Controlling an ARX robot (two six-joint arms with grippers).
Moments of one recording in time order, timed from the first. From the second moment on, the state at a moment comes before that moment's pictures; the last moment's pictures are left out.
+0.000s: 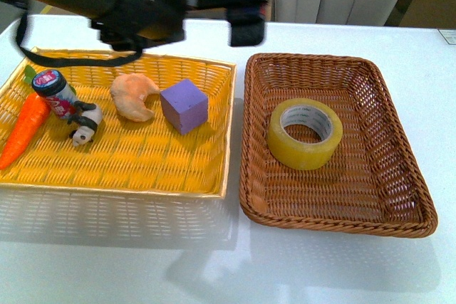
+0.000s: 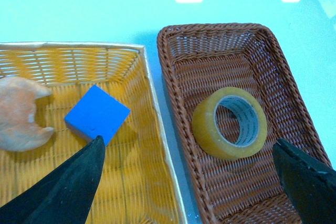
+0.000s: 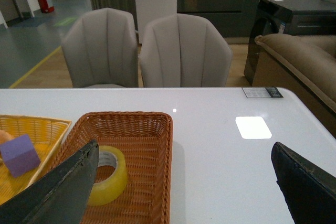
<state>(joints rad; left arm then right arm) -0.39 1.79 0.95 0.26 0.17 -0.26 0.00 0.00 0.02 0.00 0.00 0.00</state>
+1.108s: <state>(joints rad) -0.09 0.98 0.12 0.85 -0.09 -0.01 0.00 0.01 0.02 0.00 0.00 0.00</state>
